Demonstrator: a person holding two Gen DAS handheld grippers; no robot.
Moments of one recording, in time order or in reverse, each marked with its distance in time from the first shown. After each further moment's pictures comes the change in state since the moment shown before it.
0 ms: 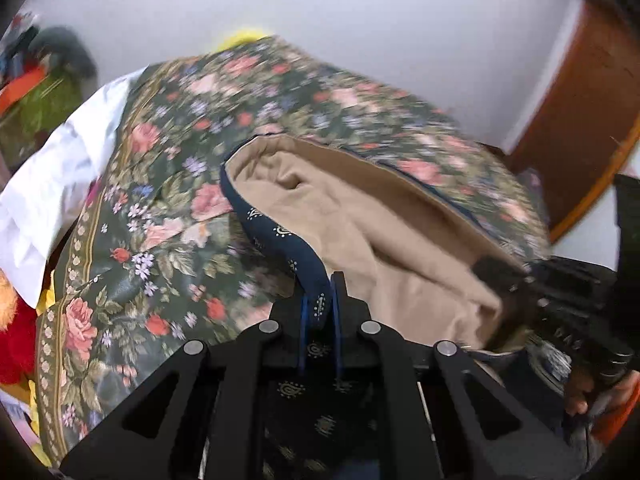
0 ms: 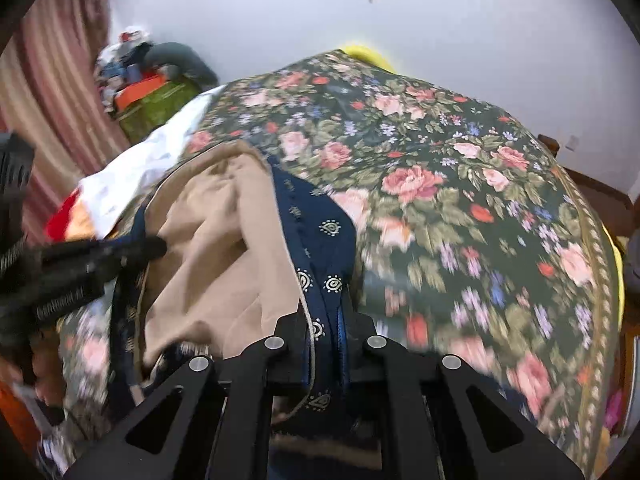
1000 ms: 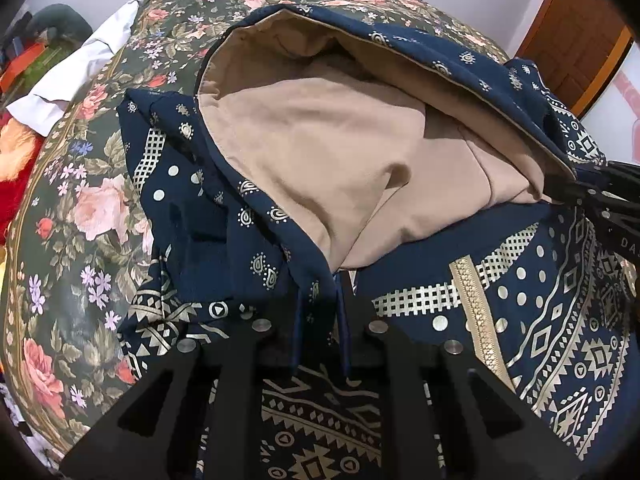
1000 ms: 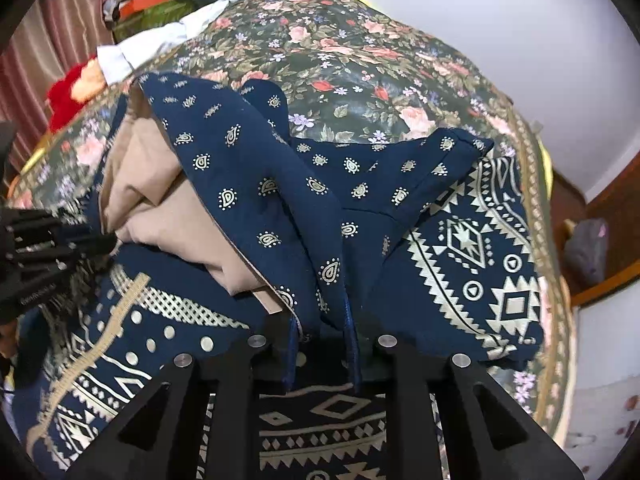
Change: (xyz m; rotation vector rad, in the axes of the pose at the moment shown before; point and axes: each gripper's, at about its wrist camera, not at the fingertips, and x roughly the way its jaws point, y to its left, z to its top) left arm -0.046 -0.043 -0.210 0.064 0.236 0.071; right arm -0.088 0.025 -0.176 -0.161 0.202 -0.229
